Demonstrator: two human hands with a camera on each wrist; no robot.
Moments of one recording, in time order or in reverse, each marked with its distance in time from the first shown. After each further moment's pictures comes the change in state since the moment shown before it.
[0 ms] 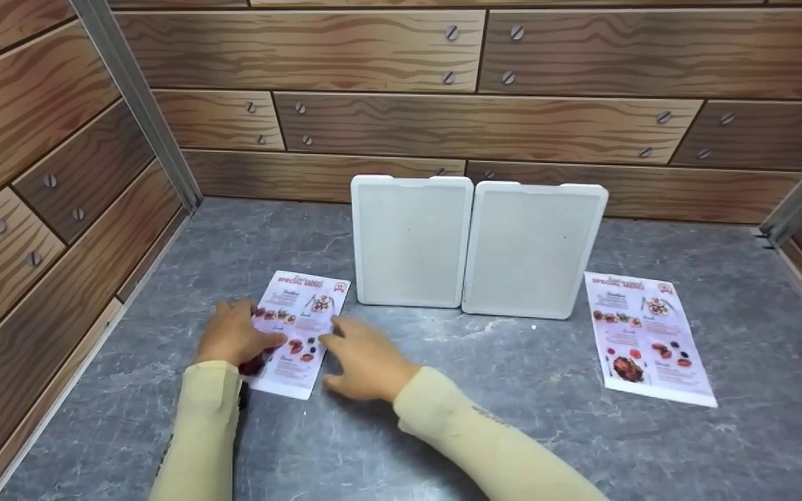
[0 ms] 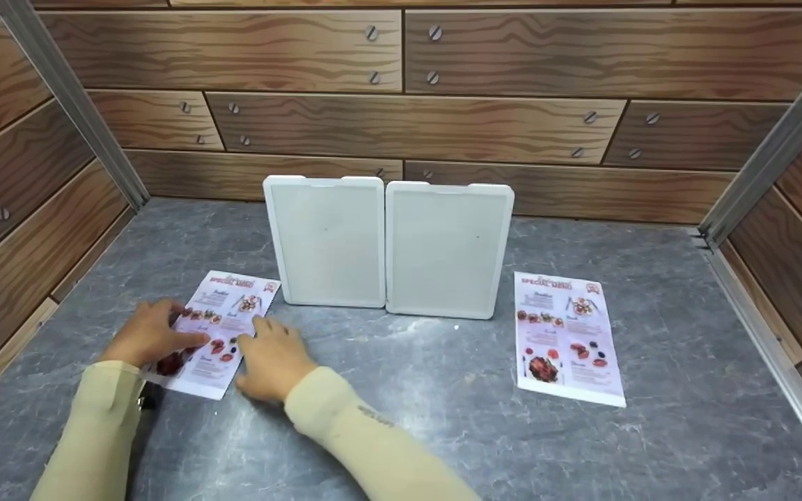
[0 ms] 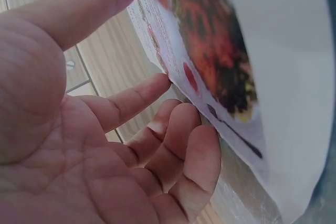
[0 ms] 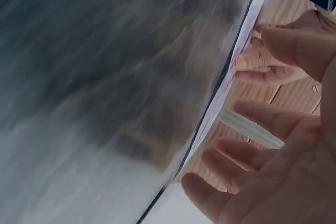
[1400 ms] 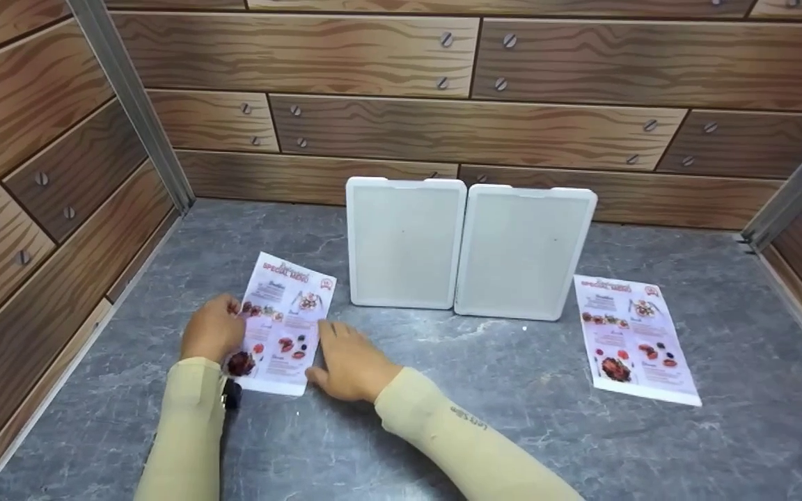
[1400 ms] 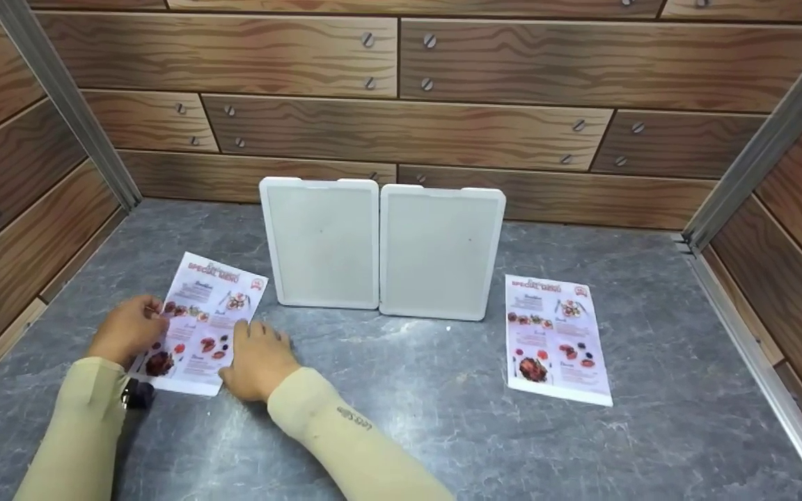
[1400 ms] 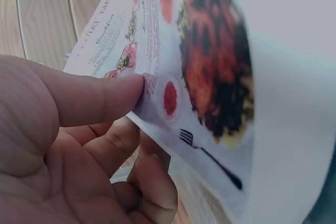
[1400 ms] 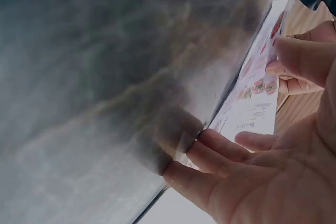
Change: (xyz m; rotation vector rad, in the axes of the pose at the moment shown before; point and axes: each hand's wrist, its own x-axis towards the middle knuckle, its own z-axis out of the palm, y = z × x) left_hand 0.006 -0.011 -0.009 -0.078 0.134 0.029; right_hand 0.005 -0.009 0.006 0.095 -0.007 0.110
